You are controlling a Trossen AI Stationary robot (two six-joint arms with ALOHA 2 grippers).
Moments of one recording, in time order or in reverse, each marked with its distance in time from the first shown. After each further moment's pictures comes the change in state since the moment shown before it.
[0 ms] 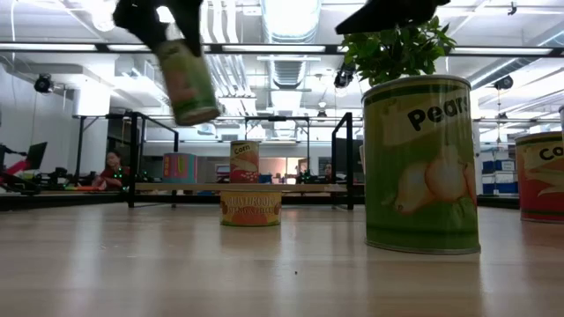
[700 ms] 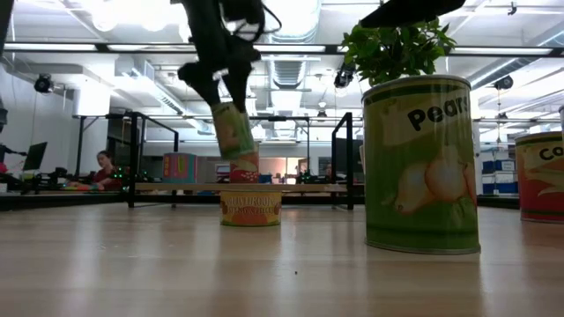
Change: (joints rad) left arm 0.462 0.190 0.048 0.242 0.116 0.506; right arm 0.000 -0.155 -0.056 -0.087 -0.005 0.071
